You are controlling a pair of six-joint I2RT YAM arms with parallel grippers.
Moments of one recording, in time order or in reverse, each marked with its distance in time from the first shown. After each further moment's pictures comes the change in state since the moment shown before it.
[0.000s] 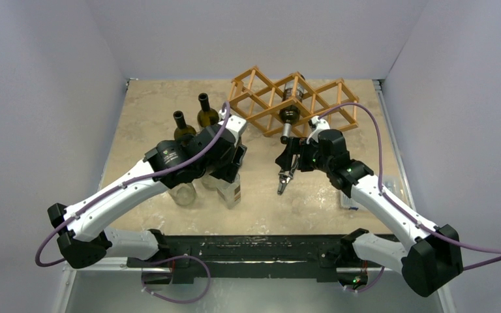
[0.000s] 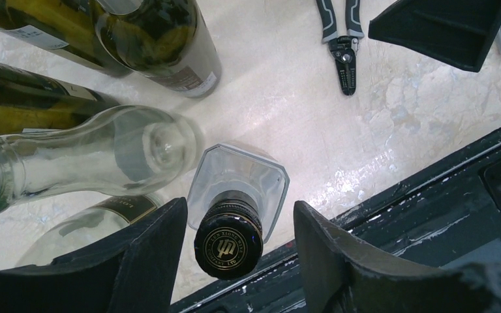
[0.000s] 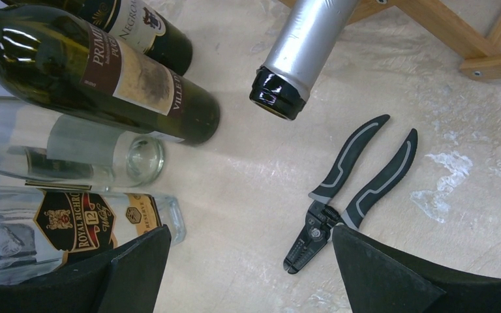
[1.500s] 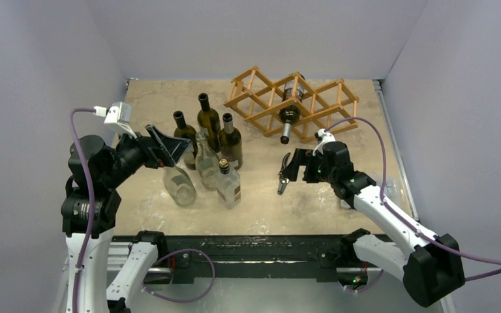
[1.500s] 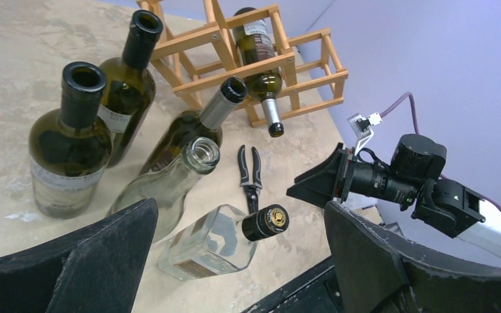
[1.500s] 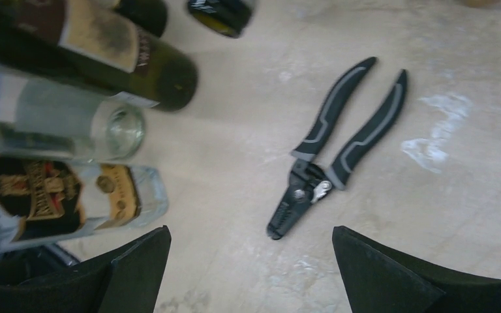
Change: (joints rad) left arm 0.930 -0.556 -0.222 0.322 0.824 -0.110; right arm -0.057 -0.084 -0.155 0.007 -0.023 0.025
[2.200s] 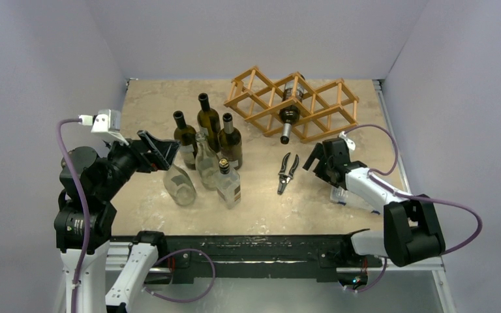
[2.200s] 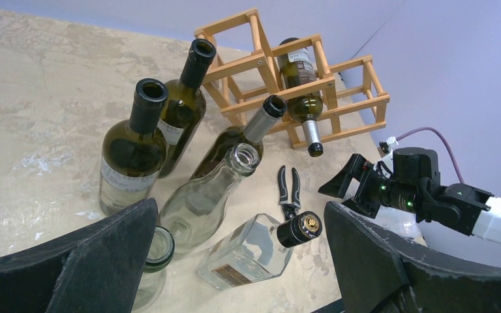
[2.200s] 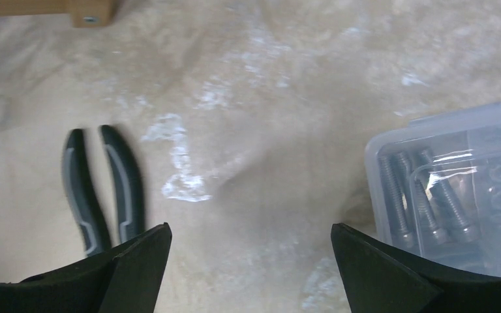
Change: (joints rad) left arm 0.000 -0.059 0.029 -0.053 -0.151 0.066; right arm -0.161 0.301 0.018 -0.032 0.359 0.259
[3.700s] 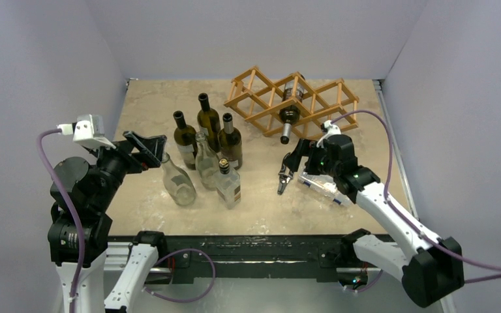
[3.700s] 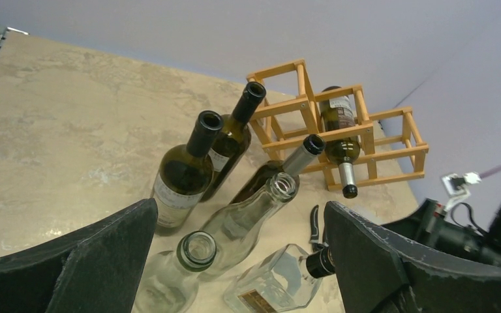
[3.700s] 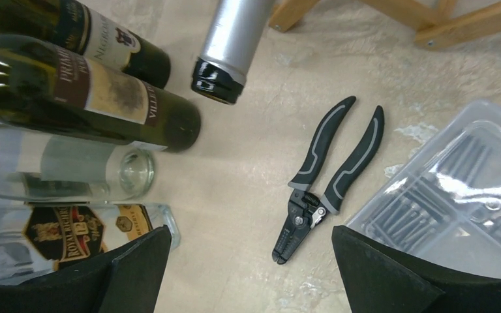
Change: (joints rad) left arm 0.000 -0.047 0.037 -0.012 -0.215 0.006; right arm 0.144 -0.338 0.077 -0.022 -0.324 -0.213
